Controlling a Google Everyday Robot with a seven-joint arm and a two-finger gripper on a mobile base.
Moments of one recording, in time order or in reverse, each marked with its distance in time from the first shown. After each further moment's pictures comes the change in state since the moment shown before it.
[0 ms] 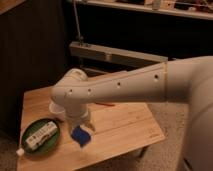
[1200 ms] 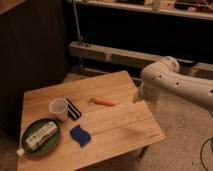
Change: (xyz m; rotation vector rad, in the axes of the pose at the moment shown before) arm -0.057 -0.330 -0.019 0.010 -0.272 0.423
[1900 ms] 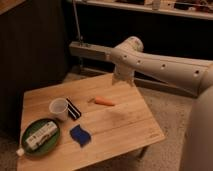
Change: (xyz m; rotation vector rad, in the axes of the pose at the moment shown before) arm -0.106 0.106 0.006 -0.011 -0.093 -0.105
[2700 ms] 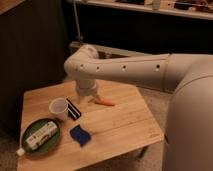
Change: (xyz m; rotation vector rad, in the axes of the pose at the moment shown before) arm 0.108 0.166 -0.028 -0.053 0.152 -0.297
